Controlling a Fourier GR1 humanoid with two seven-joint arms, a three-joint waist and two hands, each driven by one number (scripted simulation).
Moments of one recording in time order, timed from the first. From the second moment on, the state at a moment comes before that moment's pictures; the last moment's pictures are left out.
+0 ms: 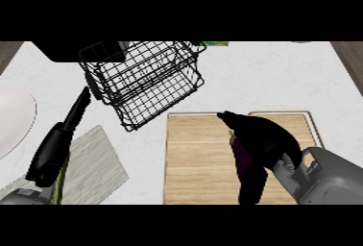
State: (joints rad) left arm -0.07 0.47 -0.25 -1.66 -0.05 0.19 -0.03; right arm -0.73 -0.65 0.81 -1.80 -0.16 0.22 1.14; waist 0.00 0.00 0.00
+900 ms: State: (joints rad) left arm -0.07 0.44 -0.21 -1.67 -0.08 0.14 -0.05; right arm -0.62 -0.74 0.77 -1.81 -0.04 0.22 1.09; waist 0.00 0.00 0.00
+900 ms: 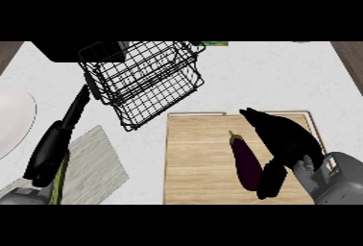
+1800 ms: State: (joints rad) left arm -0.08 0.37 -0.16 -1.66 -0.14 0.09 -0.05; right arm -0.45 -0.57 0.70 -1.68 0.19 0.24 1.02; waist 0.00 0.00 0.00
